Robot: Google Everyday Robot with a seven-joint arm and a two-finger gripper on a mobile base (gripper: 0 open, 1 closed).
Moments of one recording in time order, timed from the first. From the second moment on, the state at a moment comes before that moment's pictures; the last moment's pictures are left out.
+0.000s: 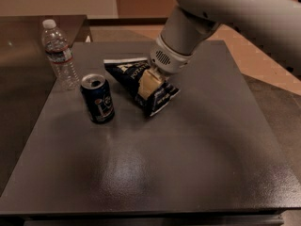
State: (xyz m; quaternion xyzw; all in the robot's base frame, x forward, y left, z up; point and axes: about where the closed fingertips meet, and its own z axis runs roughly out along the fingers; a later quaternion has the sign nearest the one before) arm 0.531 -0.007 0.877 -0.46 0.87 0.15 0.15
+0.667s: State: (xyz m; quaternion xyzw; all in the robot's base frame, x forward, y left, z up) arm 0.530 -0.005 0.876 -0.46 0.86 0.15 0.15
